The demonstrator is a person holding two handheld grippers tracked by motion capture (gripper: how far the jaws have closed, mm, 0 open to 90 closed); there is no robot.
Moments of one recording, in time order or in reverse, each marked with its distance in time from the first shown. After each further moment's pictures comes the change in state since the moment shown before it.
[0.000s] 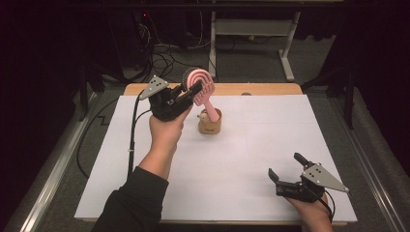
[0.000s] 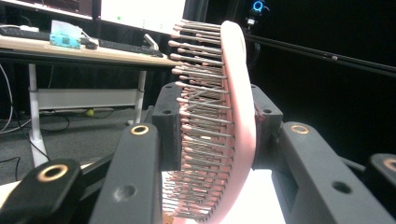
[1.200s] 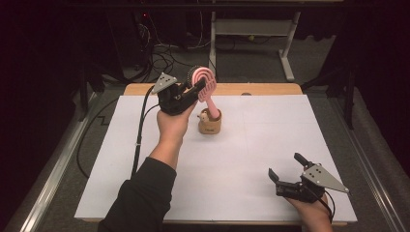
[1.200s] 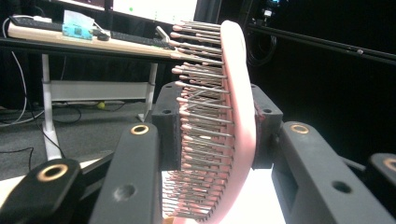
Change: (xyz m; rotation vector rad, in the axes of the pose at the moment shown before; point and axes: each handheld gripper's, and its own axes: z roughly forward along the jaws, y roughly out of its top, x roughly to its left) left arm 0.016 -0.013 0.031 0.028 0.048 -0.005; right arm 0.000 -0.001 0.000 -0.001 -0.006 0.002
